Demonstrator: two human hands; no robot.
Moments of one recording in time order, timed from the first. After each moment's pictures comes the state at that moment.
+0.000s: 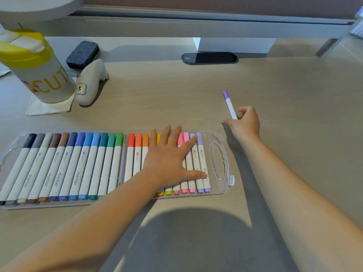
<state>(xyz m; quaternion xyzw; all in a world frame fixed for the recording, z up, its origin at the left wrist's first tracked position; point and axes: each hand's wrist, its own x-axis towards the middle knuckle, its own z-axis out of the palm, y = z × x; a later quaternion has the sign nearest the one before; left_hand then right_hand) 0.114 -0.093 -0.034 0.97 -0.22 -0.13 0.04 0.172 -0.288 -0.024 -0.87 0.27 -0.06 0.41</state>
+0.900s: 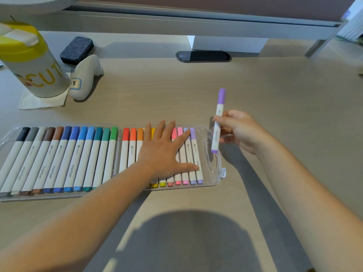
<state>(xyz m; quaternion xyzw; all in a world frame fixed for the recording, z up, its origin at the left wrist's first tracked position) 0.113 -0.093 -0.033 0.96 -0.23 -0.13 0.03 0.125 -0.273 0.031 -0.75 0.17 0.16 0.62</state>
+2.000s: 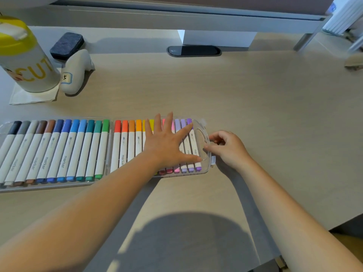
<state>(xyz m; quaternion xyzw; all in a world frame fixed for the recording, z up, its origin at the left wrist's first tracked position) 0.106 -0.119 -0.030 0.97 -0.20 -0.15 0.05 0.075 -0.284 -0.018 -0.89 0.13 0.08 0.43</state>
